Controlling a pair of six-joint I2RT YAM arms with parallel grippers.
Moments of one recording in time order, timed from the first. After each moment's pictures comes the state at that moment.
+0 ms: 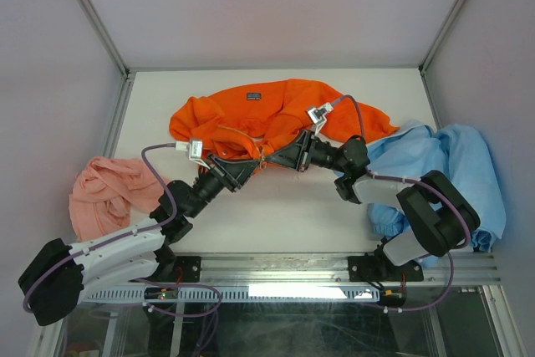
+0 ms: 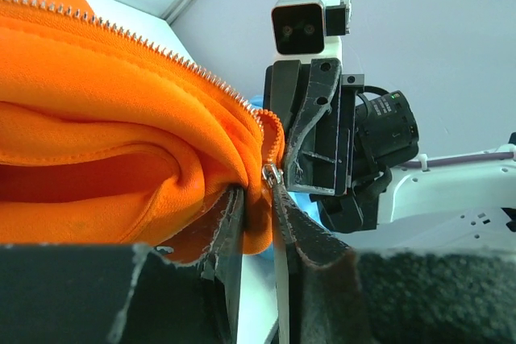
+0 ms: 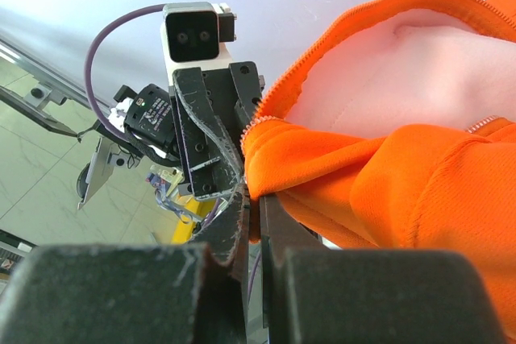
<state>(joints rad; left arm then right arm) -0.83 0.87 0.25 0.85 -0.06 -0.83 0.60 1.49 0.54 1.28 -0.77 1.16</state>
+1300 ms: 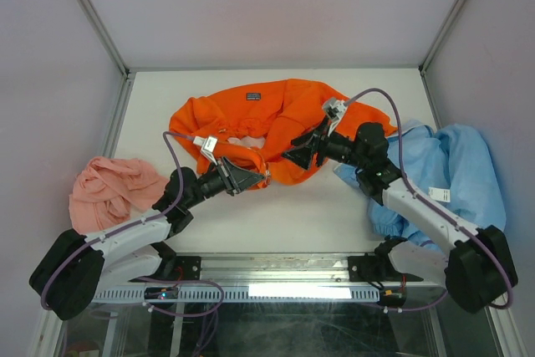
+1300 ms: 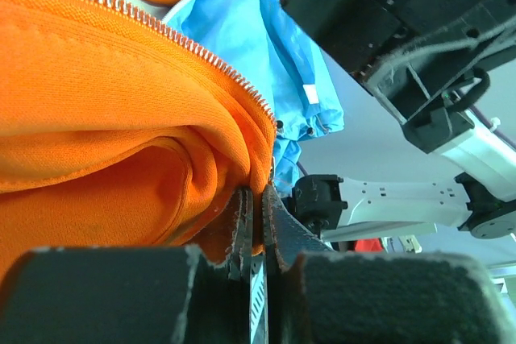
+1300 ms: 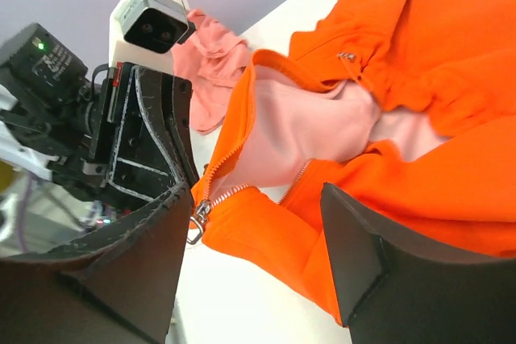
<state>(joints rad) -0.65 1.01 0.26 0.79 0.38 -1.08 0.51 1.14 0.65 0.43 -0.68 0.47</state>
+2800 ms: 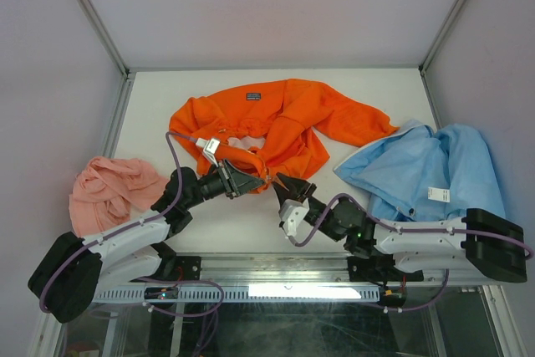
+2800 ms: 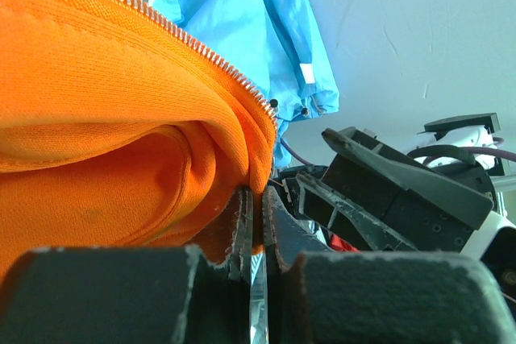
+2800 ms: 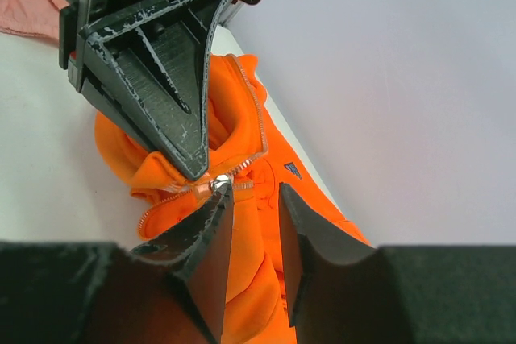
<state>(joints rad) -0.65 0.99 0.26 0.72 0.44 -1.11 1.30 1.03 0.28 0.88 0.31 -0.80</state>
